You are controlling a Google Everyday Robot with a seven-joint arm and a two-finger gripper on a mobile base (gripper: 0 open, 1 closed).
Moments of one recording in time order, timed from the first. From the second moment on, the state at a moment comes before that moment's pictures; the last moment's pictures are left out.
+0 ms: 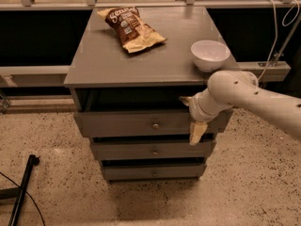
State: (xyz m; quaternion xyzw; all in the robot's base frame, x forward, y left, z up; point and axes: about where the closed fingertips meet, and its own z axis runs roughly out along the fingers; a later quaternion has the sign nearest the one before) arm 0.625 -0.139 0.652 -0.76 0.61 -0.03 0.24
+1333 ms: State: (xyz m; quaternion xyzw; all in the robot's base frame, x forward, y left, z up) arm 0.602 -0.131 0.650 -0.77 0.60 -0.03 0.21
